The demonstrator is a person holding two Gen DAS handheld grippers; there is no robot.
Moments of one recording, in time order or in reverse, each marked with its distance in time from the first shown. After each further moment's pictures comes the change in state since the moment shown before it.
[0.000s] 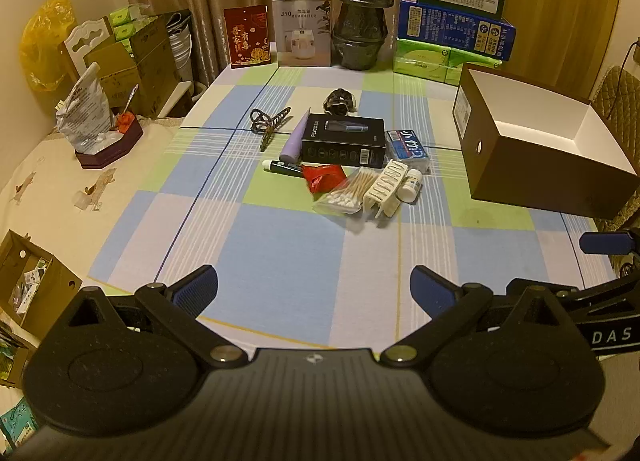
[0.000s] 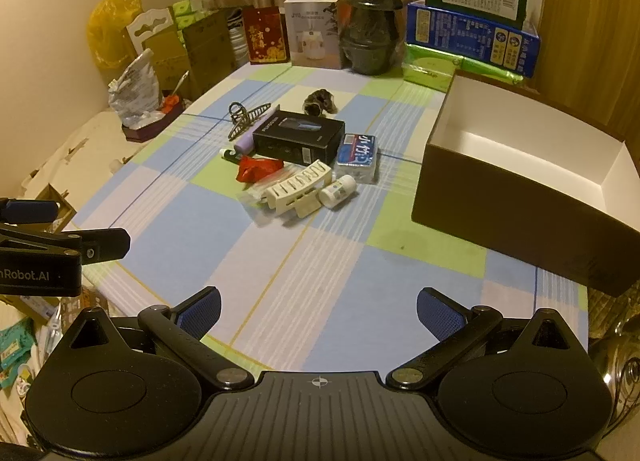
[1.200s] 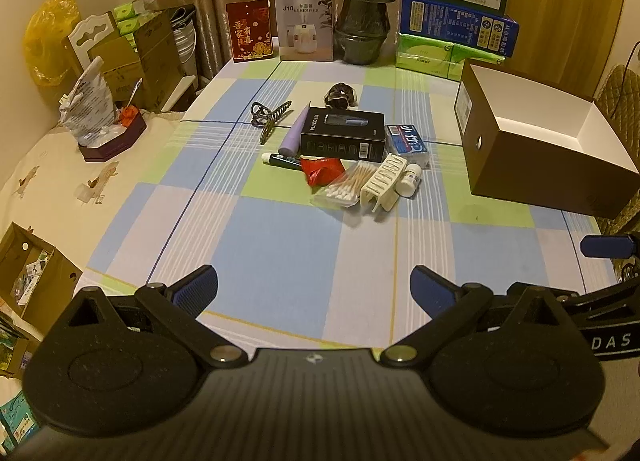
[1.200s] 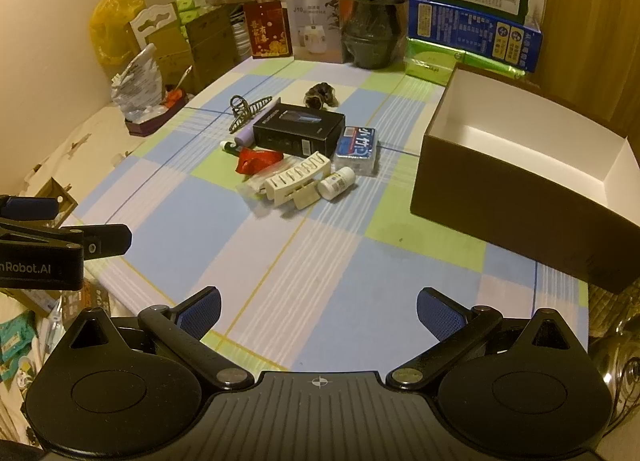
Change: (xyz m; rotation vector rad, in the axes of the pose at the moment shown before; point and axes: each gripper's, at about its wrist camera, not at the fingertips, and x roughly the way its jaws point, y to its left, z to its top) left arm 0.000 -0.012 0.001 -0.018 0.024 0.012; right arm 0.000 -0.003 -0.006 -0.011 0.006 0.014
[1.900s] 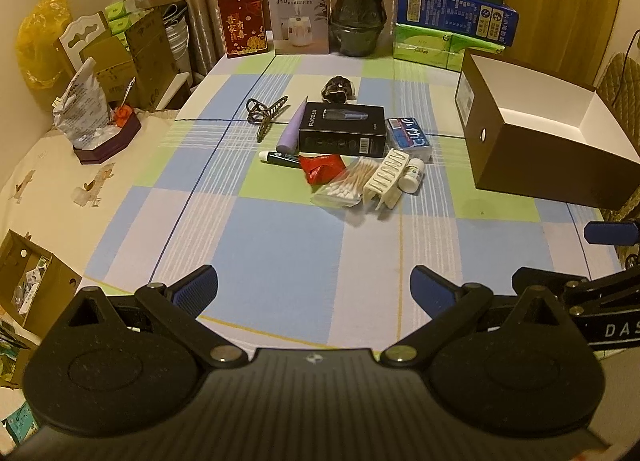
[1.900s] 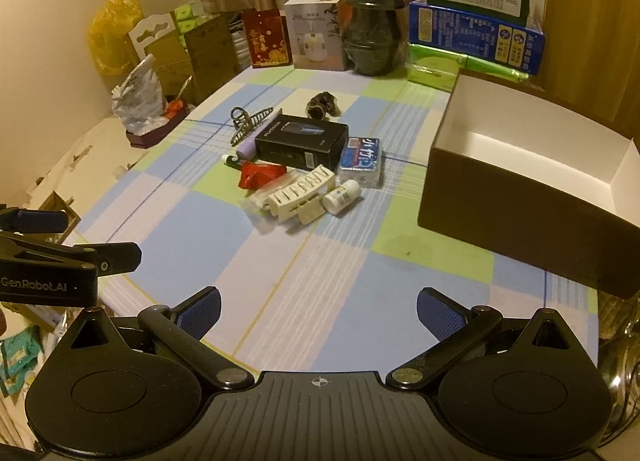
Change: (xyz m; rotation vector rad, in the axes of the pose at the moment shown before) left arm 0.015 0.004 0.011 0.033 0.030 -0.005; right arm 0.008 0.001 0.013 0.026 -0.017 0.020
